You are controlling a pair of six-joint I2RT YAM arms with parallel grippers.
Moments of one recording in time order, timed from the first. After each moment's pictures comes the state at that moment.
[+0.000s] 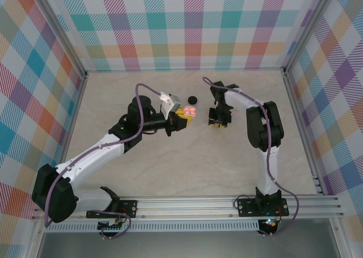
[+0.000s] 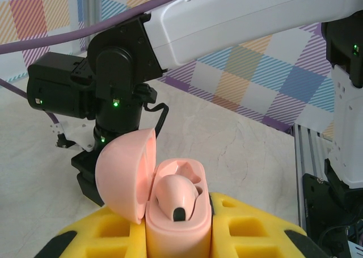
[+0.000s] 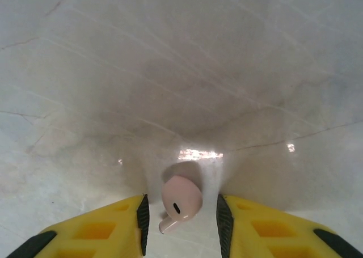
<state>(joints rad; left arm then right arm) -0.63 1.26 0.93 0.07 0.59 -0.06 0.37 2.16 1.64 -1.01 -0.11 0.47</state>
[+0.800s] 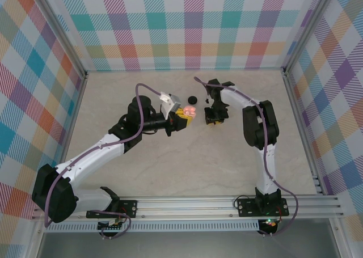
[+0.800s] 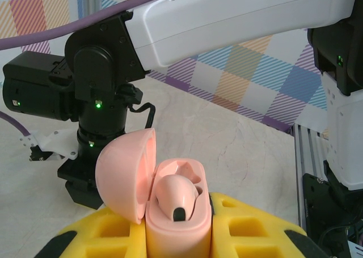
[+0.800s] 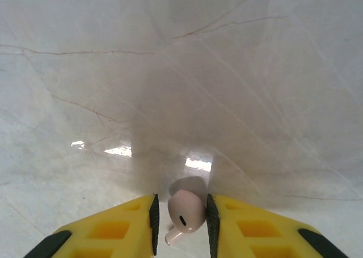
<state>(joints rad) -0.63 1.26 0.93 0.07 0.59 -0.06 0.39 2.21 1.74 -1.05 -0.11 0.21</state>
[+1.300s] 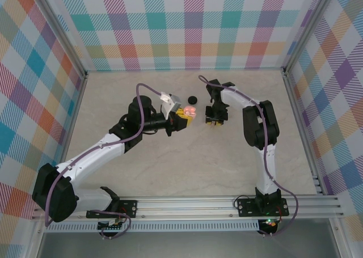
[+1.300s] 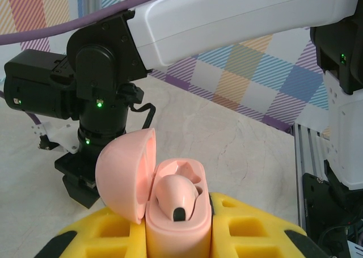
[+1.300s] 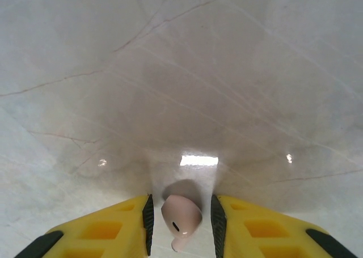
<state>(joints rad) -0.63 1.26 0.93 0.07 0.59 -0.06 0.39 2.21 1.73 -1.03 -0.10 0.47</state>
